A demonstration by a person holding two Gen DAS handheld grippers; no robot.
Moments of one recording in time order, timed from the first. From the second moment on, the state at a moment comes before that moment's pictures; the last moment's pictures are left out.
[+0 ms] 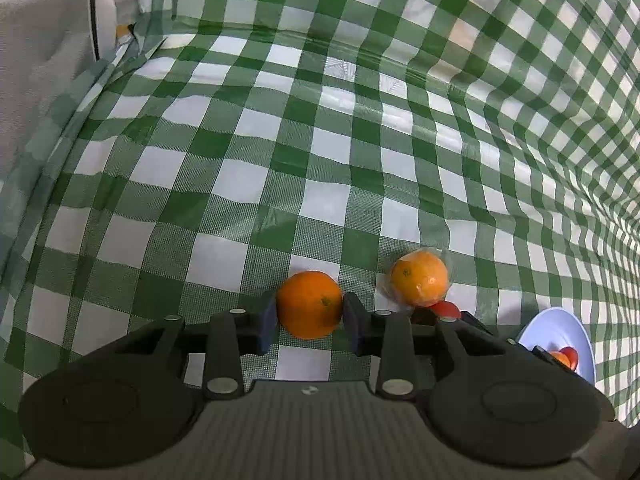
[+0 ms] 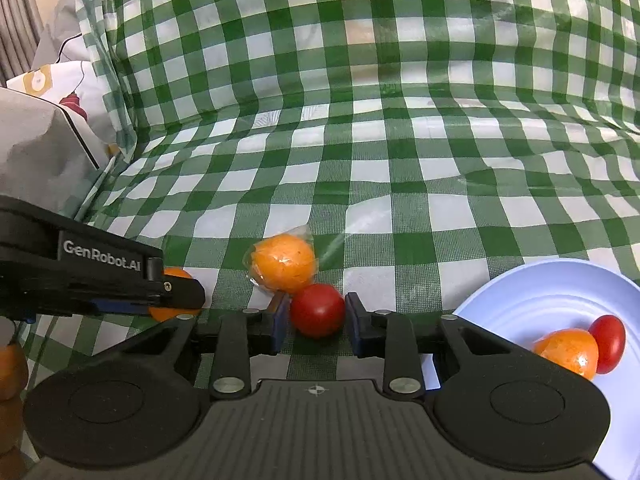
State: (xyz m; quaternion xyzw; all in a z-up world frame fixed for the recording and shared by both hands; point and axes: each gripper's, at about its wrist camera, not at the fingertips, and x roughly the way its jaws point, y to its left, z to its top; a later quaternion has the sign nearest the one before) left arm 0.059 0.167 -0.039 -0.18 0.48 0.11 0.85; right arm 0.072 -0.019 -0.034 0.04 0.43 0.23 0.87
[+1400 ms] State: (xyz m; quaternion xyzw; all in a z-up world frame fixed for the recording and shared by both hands) left arm 0.047 0.088 0.002 -0.06 0.44 0.08 0.89; right arm 0.033 -0.141 0.036 0.04 0.37 0.18 0.91
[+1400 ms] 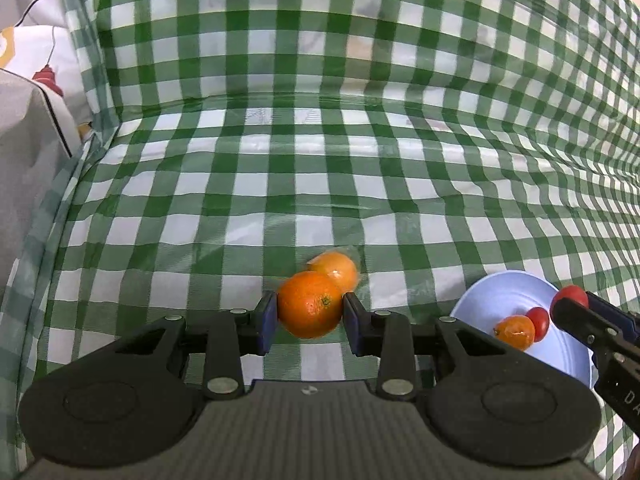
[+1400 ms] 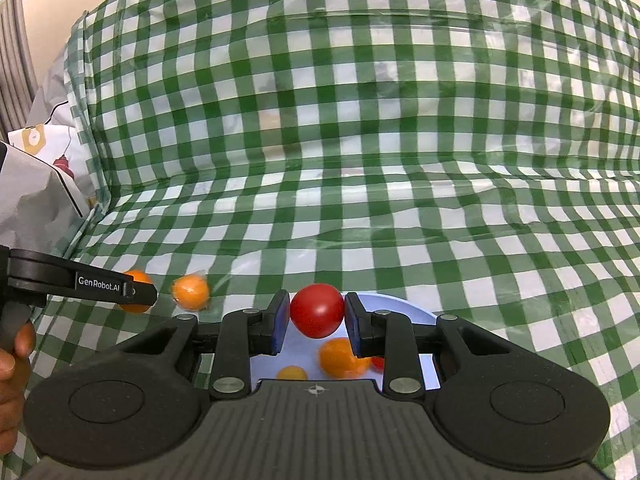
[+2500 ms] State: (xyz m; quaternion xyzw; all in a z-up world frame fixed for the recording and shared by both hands) left arm 0.024 -0.025 0.001 -0.01 0.41 -0.06 0.91; right arm 0.035 -0.208 0.032 0.04 0.37 0.08 0.92
